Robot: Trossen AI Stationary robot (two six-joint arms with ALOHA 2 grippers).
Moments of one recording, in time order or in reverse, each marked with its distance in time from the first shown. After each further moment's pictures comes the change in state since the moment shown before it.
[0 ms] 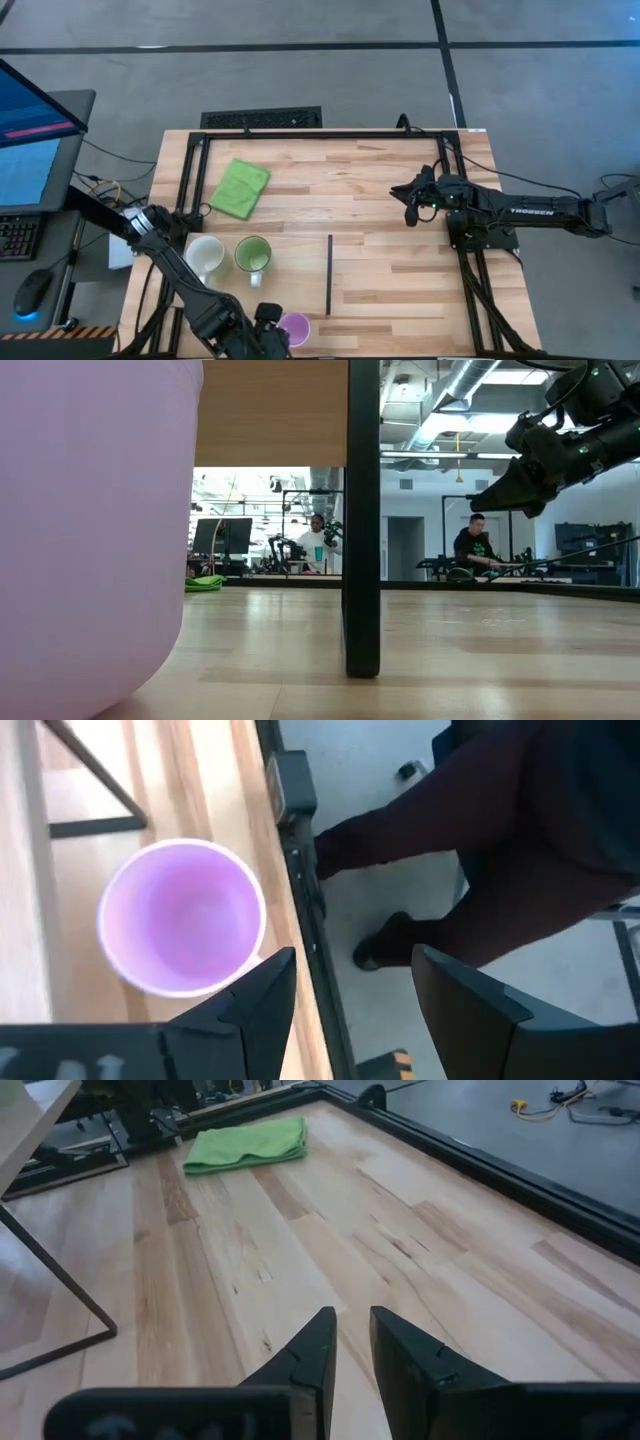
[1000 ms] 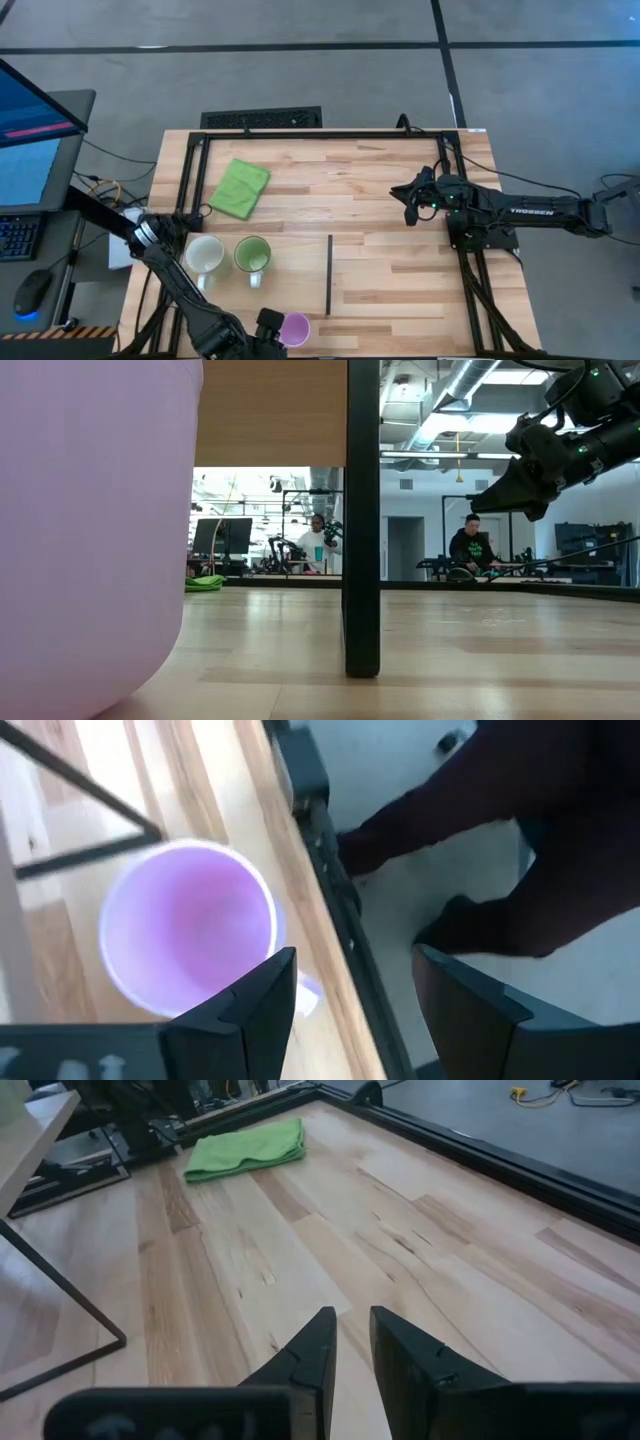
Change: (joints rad) left arm -0.052 0.069 0.000 -0.007 -0.123 0.119; right arm 0.000 0.000 0.000 -0.006 0.000 0.067
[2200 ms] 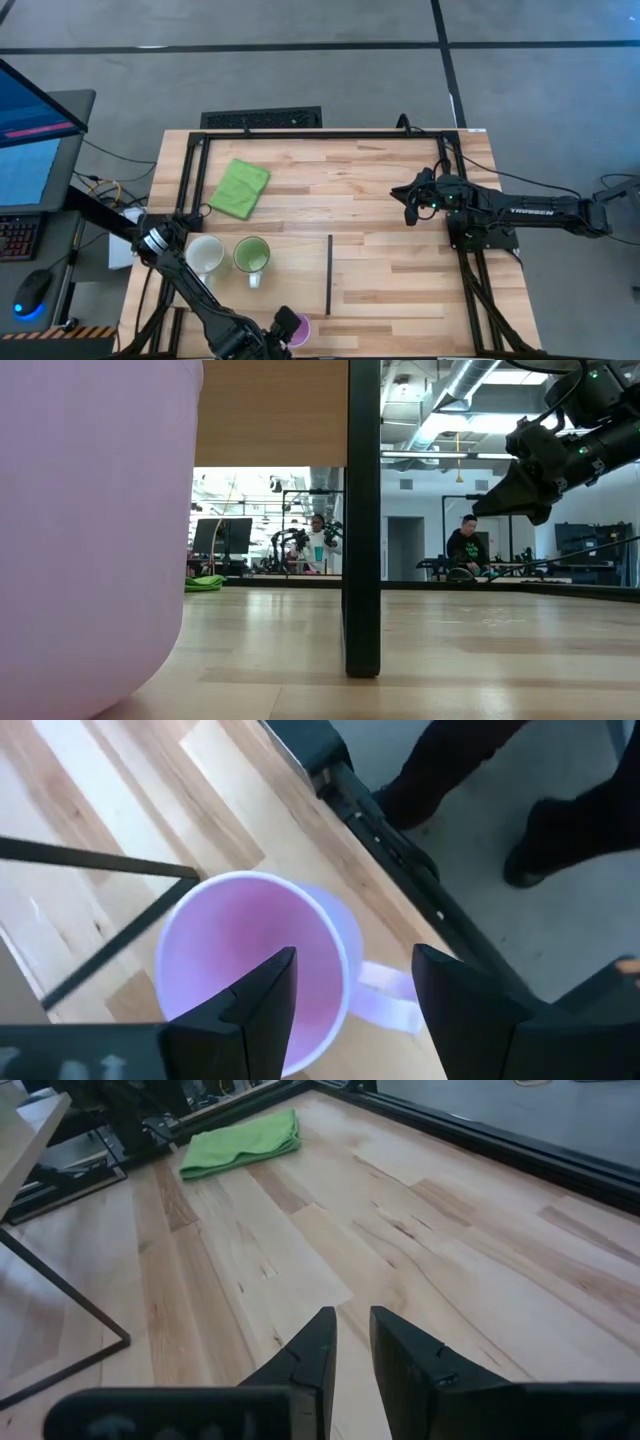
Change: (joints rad) left arm 0.040 0.082 0.005 -0.029 -0.049 0.423; right arm 0.000 0.000 0.000 -0.022 0.000 0.054
